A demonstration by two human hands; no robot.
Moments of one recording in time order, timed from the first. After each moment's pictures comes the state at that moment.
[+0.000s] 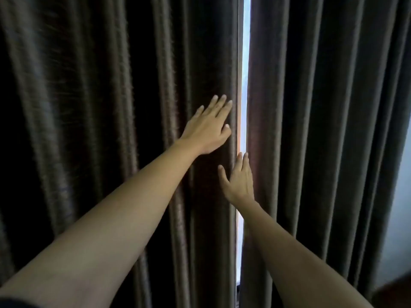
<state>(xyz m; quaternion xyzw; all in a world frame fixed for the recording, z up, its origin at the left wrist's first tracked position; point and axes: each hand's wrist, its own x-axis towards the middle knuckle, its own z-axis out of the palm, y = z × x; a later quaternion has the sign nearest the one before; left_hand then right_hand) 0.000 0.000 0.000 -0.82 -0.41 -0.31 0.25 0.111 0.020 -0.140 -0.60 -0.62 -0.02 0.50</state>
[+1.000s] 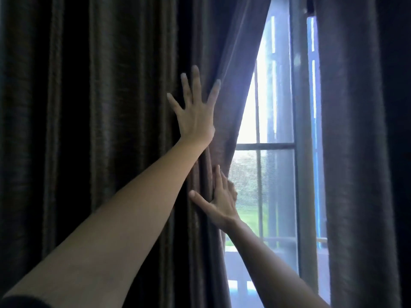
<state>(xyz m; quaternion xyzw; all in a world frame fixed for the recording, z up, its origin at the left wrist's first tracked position) -0.079 0.069 0.125 -0.48 -0.61 -0.35 0.52 -0.010 0.101 -0.045 -0.31 -0.79 0.12 0.51</state>
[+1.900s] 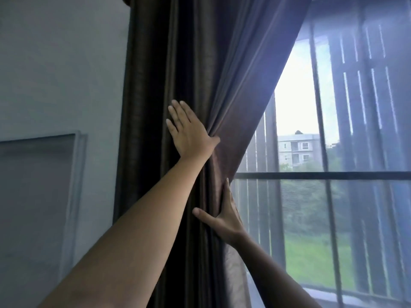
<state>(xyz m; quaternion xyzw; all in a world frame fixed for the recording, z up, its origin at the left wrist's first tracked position) -0.300 -0.002 0.153 -0.39 -0.68 -0.47 0.42 -0.230 0.062 -0.009 -0.18 -0.80 0.25 0.51</state>
